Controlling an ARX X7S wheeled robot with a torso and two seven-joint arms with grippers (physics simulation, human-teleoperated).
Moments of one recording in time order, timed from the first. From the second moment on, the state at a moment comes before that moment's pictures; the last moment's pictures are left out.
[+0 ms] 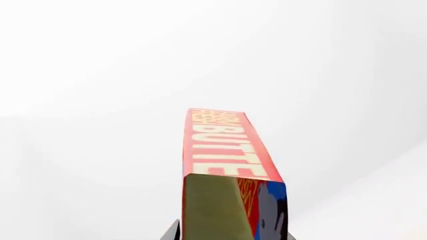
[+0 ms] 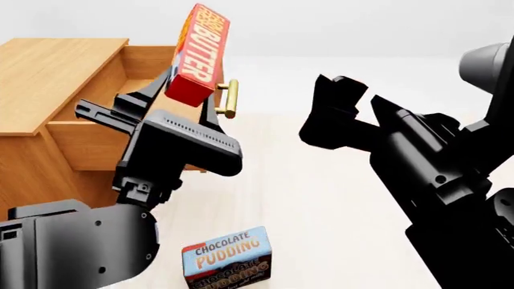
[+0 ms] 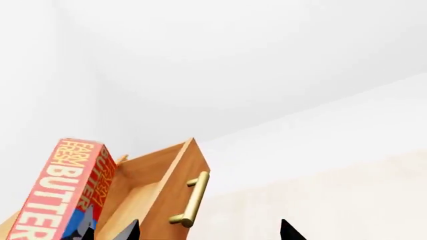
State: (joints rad) left arm -1.43 -0.81 1.56 0.53 -0.81 -0.30 -1.11; right arm 0.92 0.45 -0.12 -0.73 1.93 0.77 1.43
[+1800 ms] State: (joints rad) left arm -1.50 -0.69 1.34 -0.12 -1.24 -0.21 -0.69; right arm 0.65 0.60 -0.17 -0.86 1.15 0.83 1.10
